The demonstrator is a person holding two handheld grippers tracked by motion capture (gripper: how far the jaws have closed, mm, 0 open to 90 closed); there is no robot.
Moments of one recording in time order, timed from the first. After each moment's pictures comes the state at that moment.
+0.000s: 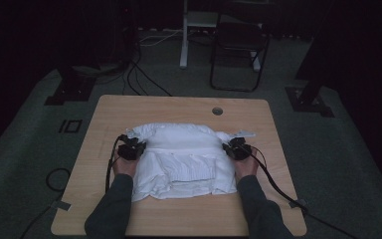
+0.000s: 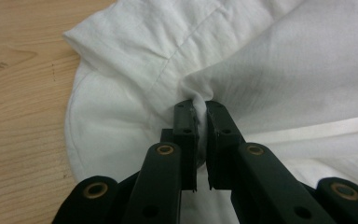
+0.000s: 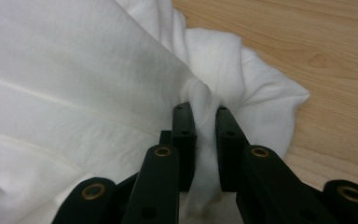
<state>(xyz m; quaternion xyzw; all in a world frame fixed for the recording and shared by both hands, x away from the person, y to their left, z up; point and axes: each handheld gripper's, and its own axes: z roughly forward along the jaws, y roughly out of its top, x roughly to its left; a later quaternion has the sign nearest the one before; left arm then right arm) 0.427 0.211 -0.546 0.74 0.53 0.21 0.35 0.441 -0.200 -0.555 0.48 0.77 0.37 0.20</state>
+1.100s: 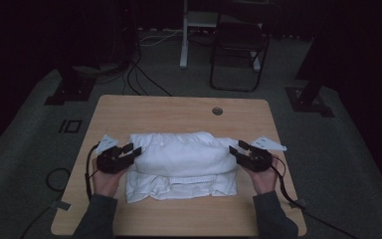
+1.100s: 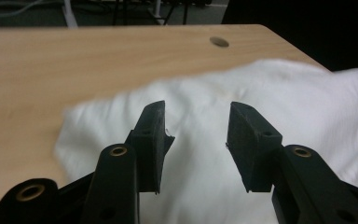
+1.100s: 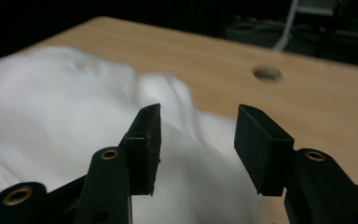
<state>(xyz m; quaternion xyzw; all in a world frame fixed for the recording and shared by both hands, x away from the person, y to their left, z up) 0.344 0.214 -0.459 0.72 0.45 0.20 0.49 0.352 -0.217 -0.472 0.40 0.73 0.50 0.24</state>
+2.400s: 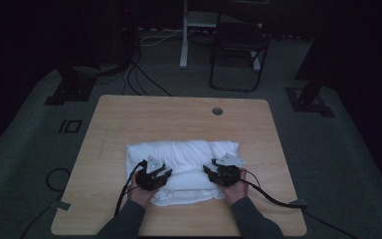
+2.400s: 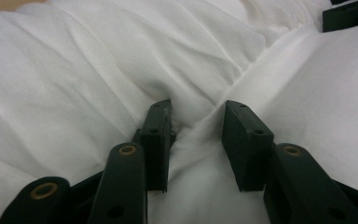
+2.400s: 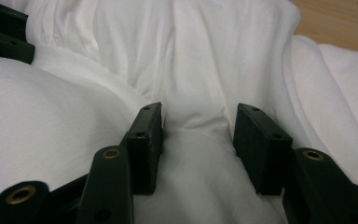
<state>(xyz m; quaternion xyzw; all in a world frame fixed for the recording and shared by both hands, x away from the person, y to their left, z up) 0.334 0.141 -0.559 0.80 0.39 0.20 0.41 0.351 -0.151 -0.563 0.38 0.79 0.44 0.20</state>
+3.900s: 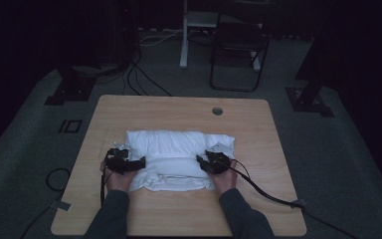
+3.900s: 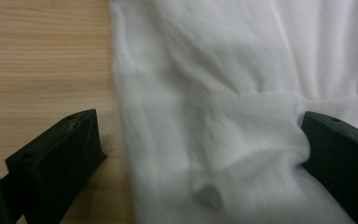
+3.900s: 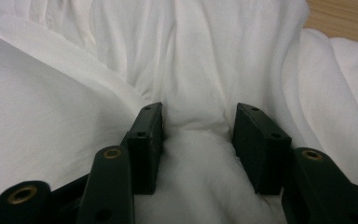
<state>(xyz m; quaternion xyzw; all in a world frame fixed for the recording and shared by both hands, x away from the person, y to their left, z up) 0.379 0.219 -0.559 0.70 0.61 0.23 0.29 0.390 -0.123 -0.564 0.42 0.78 0.42 0.20</state>
